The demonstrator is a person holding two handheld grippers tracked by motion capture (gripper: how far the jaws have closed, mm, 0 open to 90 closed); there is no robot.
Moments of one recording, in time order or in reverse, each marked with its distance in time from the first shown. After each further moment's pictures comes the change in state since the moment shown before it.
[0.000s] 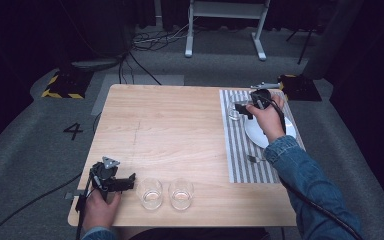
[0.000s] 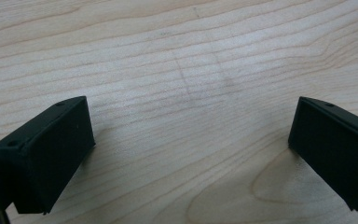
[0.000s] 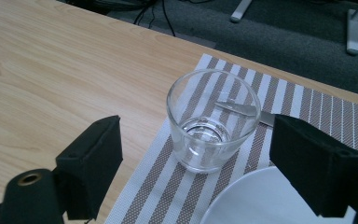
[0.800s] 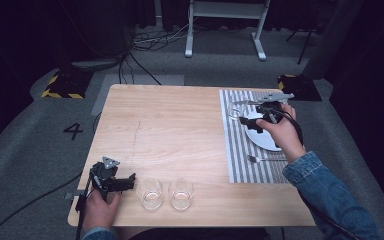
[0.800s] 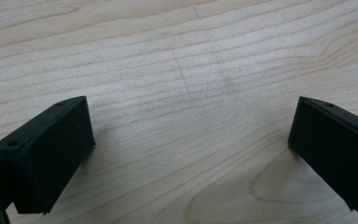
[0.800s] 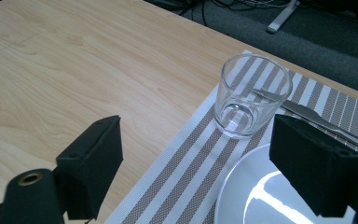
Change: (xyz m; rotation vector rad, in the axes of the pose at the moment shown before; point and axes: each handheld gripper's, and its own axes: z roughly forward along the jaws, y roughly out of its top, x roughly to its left) left arm 0.000 0.000 0.000 0.000 0.000 0.000; right arm 0.017 -0.023 -0.066 -0.015 0.138 -0.121
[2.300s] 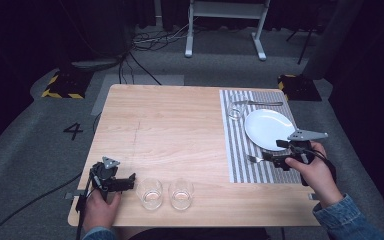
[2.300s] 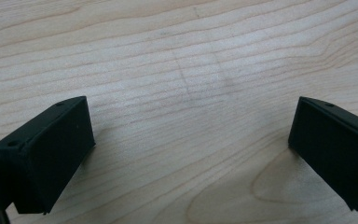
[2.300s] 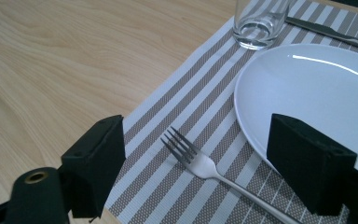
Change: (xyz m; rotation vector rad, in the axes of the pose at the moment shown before) left arm 0.000 0.000 0.000 0.000 0.000 0.000; right arm 0.005 -0.103 -0.075 0.016 0.085 0.037
